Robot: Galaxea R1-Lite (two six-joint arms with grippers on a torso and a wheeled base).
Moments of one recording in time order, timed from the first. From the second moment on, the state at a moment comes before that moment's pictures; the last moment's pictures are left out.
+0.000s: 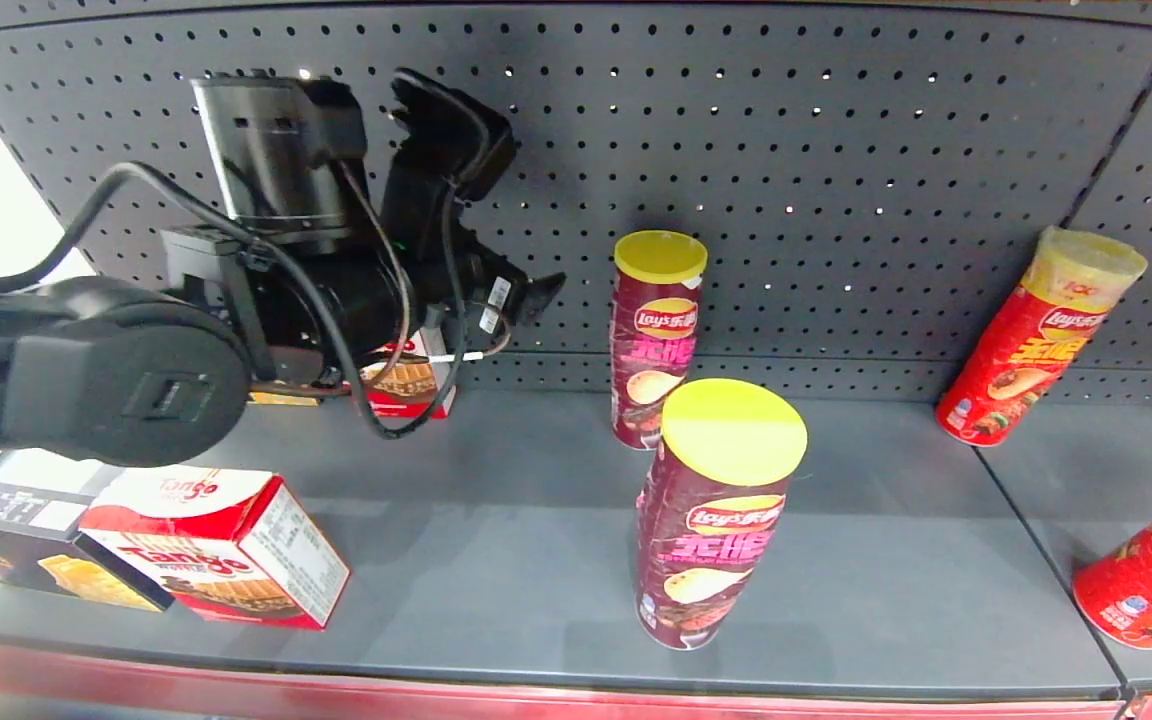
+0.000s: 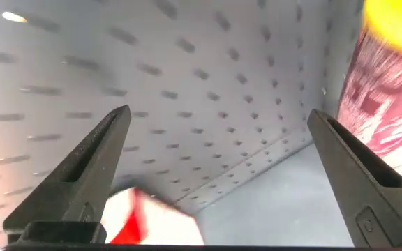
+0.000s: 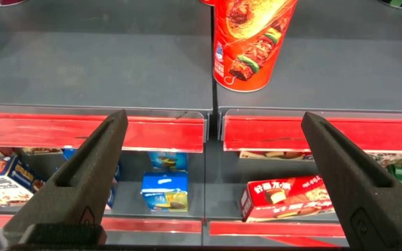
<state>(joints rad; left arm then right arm) -0.52 1.76 -1.28 -0.44 0.16 0.41 0.00 0.00 0.00 0.00 -0.02 -0.01</state>
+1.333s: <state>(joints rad) -0.56 1.37 -0.75 -0.75 0.21 0.31 0.12 0.53 -0.57 0.05 0.37 -0.13</state>
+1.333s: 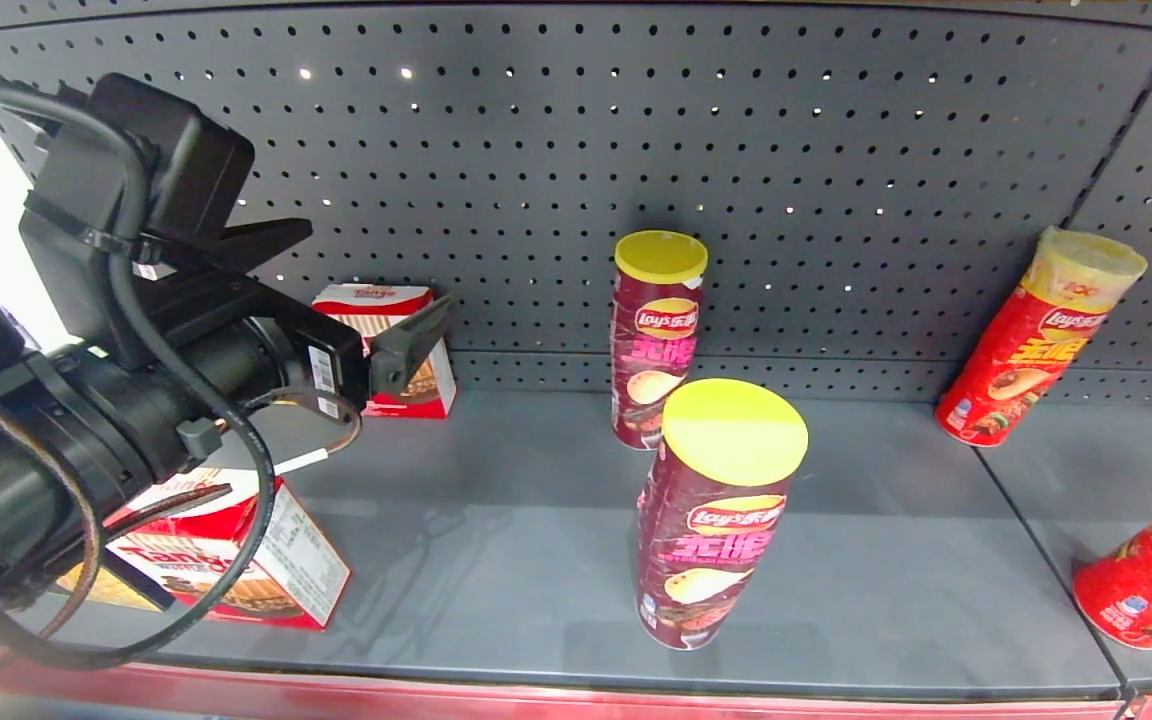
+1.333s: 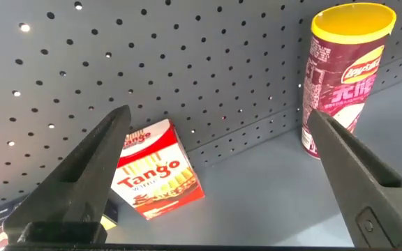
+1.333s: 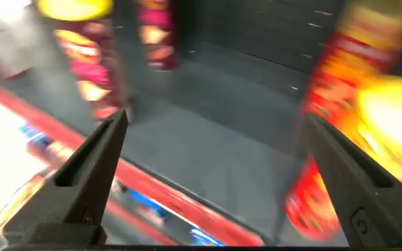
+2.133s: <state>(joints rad) -0.56 1.37 -0.76 -0.74 0.21 0.31 0.69 1.08 -0.53 -0.30 0.14 -0.11</state>
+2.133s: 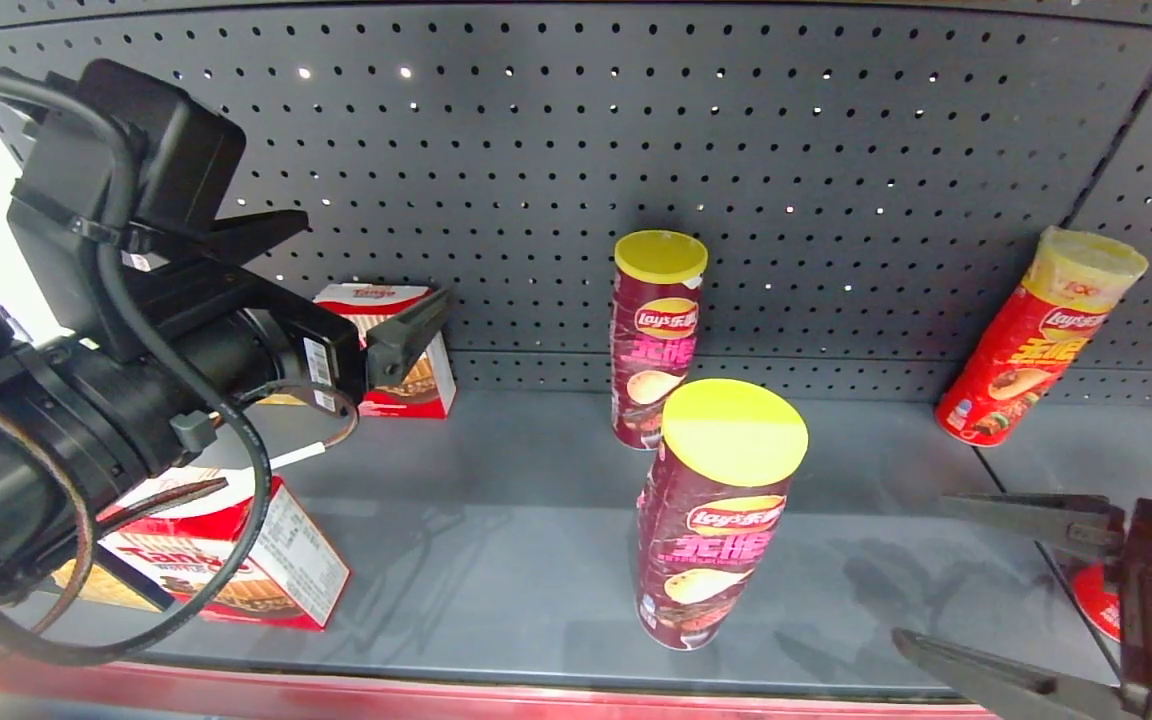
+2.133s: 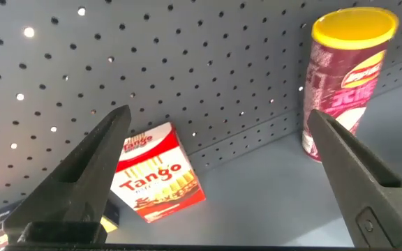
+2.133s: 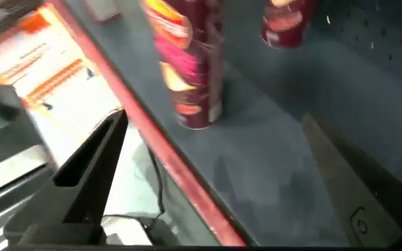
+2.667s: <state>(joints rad) -0.55 1.37 -0.76 -0.75 0.20 0.31 0.69 1.23 -0.52 -0.31 0.02 -0.11</state>
